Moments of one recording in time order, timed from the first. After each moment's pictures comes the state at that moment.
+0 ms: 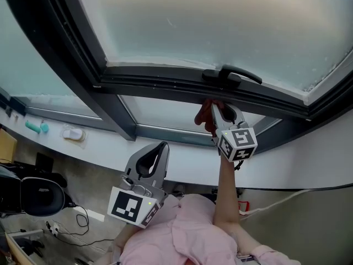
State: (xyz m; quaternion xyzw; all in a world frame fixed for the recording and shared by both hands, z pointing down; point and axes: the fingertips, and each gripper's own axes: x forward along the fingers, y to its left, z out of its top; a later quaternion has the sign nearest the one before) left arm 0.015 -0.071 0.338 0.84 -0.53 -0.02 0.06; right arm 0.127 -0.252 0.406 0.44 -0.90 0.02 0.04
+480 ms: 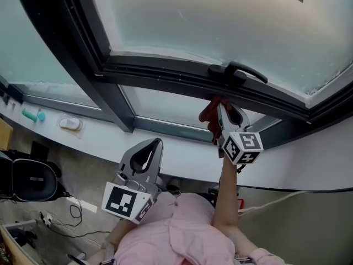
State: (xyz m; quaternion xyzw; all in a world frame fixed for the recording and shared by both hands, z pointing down) left arm -0.005 -0.062 0.354 0.83 -0.55 -0.01 0.07; right arm 0.143 -0.238 0.411 0.46 -0.89 0.06 0.02
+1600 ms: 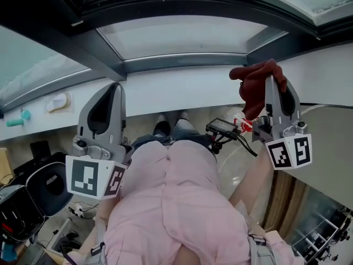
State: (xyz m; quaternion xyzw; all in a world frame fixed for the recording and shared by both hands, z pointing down) left arm -0.153 -0.041 0.364 0.86 -0.49 0.01 0.09; right arm 0.148 -0.048 0.342 0.57 -0.82 0.02 0.00
